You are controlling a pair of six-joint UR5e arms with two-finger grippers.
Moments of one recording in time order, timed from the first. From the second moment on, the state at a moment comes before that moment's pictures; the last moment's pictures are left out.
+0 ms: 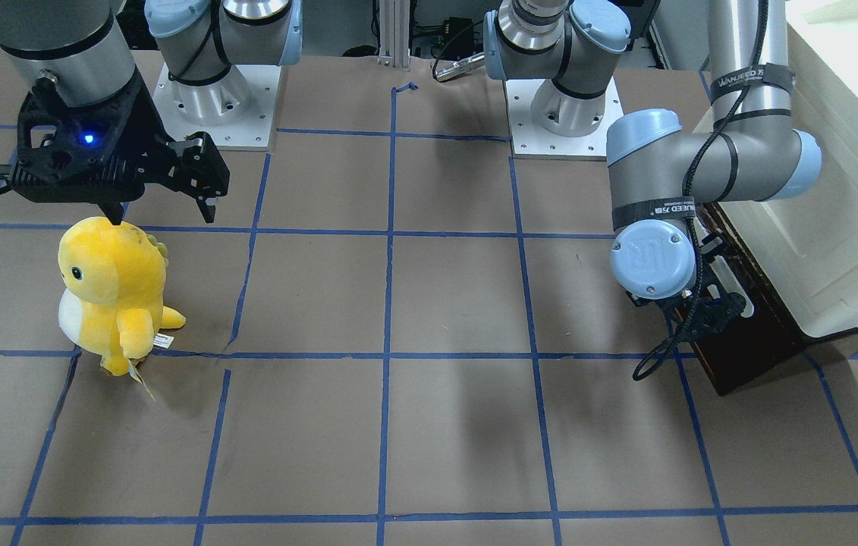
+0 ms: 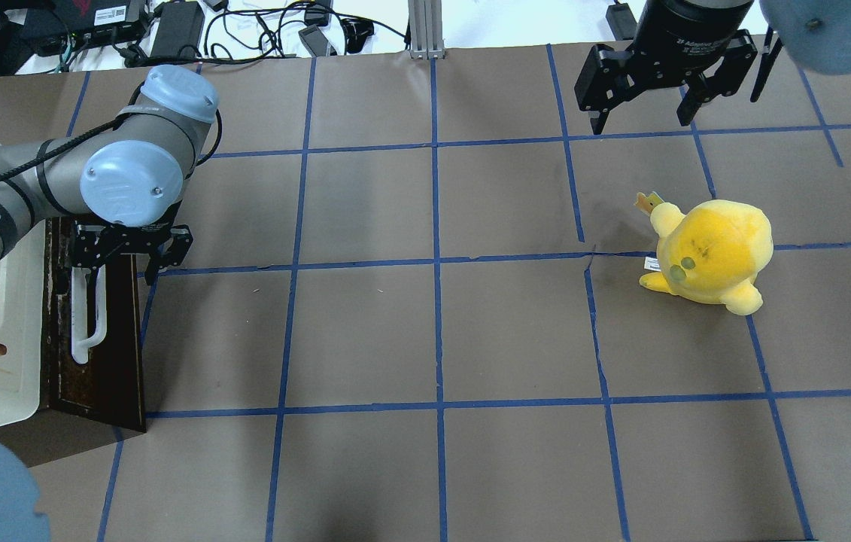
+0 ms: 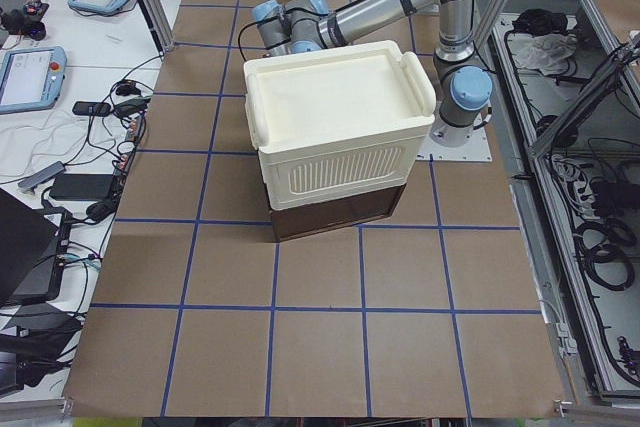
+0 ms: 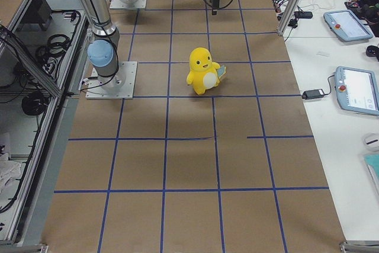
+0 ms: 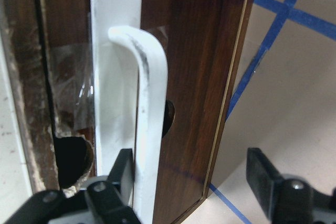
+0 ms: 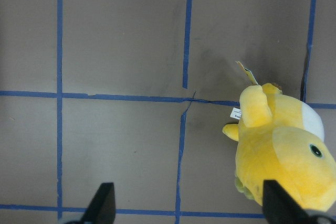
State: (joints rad) left arm -1.49 -1.90 -1.77 -1.47 2.22 -0.53; right arm 1.60 -1.48 1.44 -1.57 -1.58 -0.02
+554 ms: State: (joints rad) left arm -1.49 -1.90 -1.78 -1.48 2.22 -0.53; right arm 1.60 -1.48 1.44 -1.57 -1.58 -0.02
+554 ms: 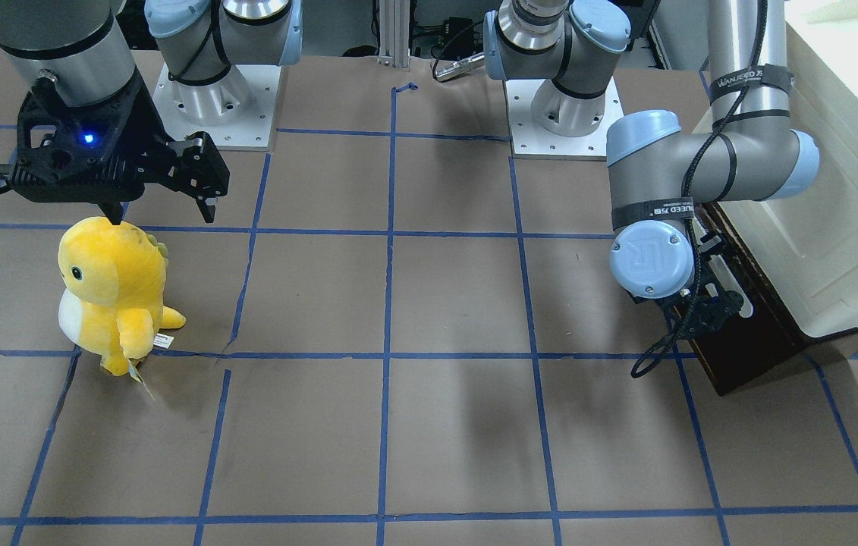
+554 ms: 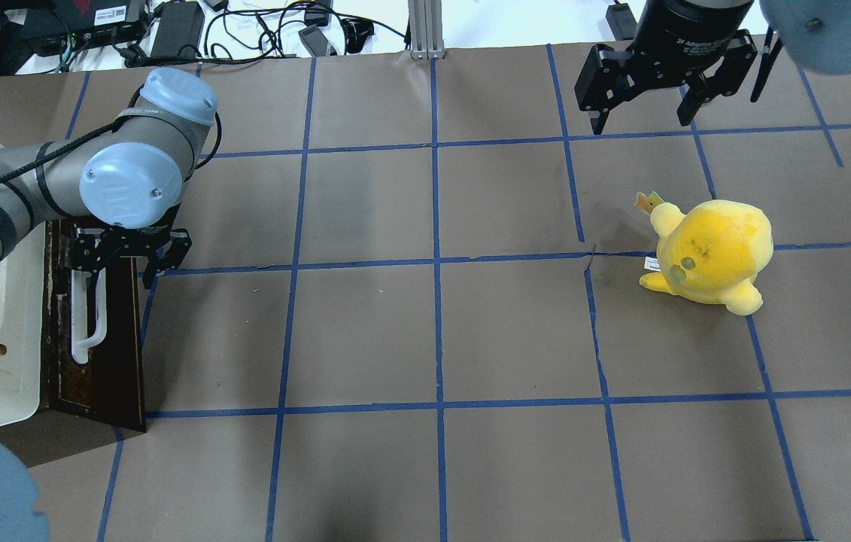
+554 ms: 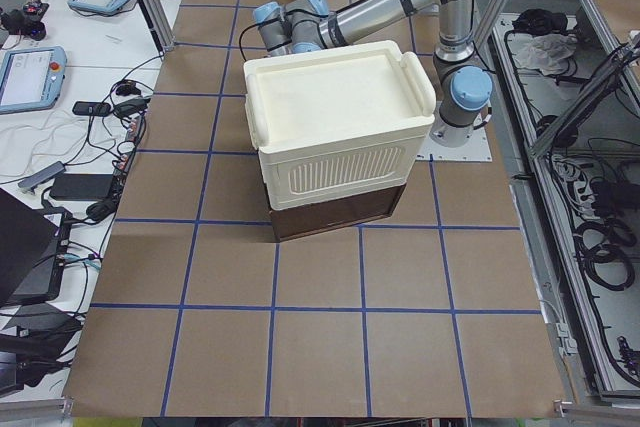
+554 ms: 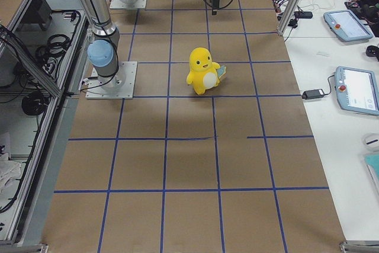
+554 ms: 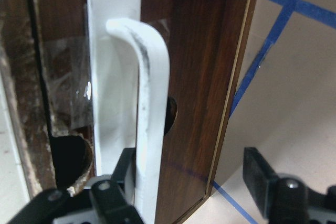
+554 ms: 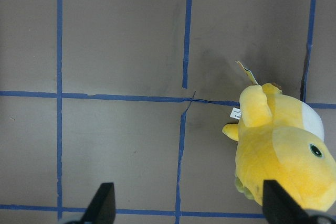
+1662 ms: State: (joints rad) left arm -1.49 -1.89 -1.78 -1.48 2.25 -0.53; right arm 1.60 -1.48 1.44 -1.57 -1.58 -0.02
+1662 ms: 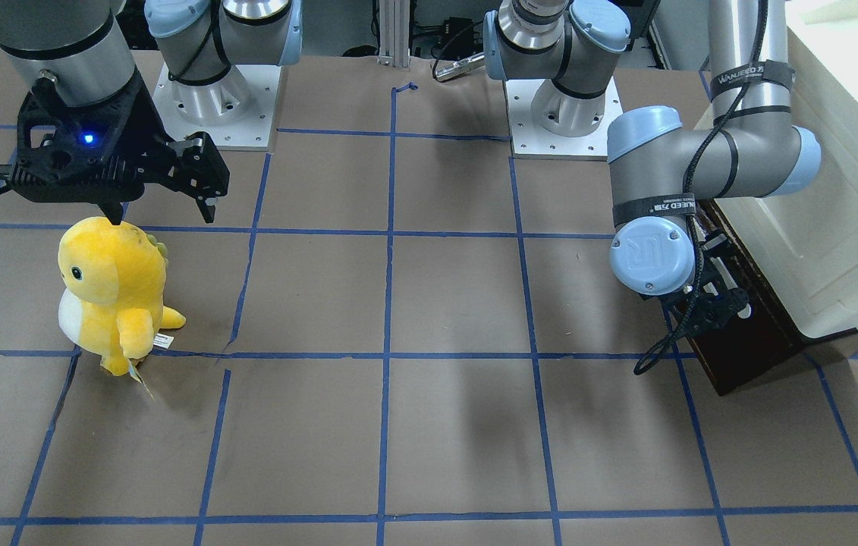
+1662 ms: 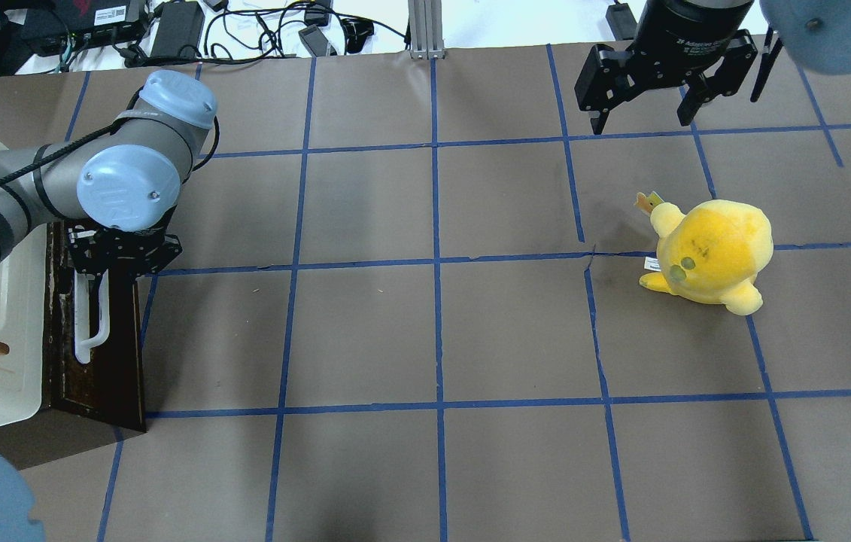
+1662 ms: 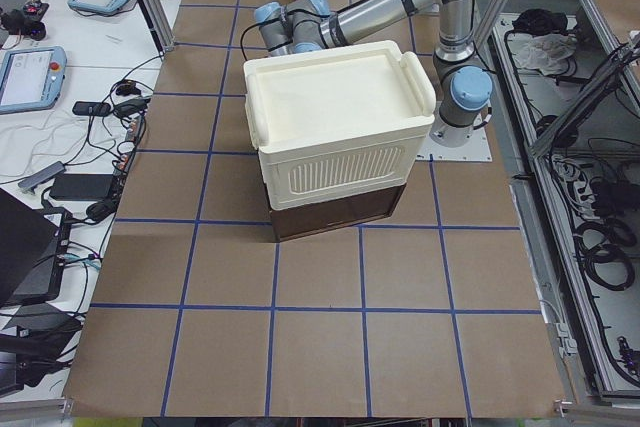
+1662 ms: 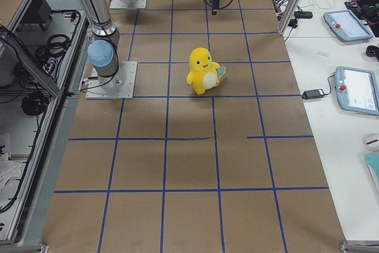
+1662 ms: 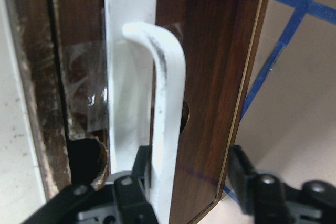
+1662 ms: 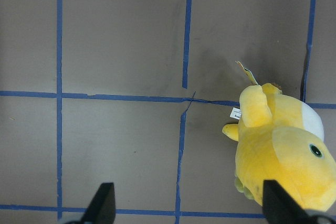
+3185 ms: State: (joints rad) left arm -1.49 -1.88 -1.77 -1.52 2.28 -0.53; right arm 1.60 -1.48 1.44 -1.57 -1.58 -0.02
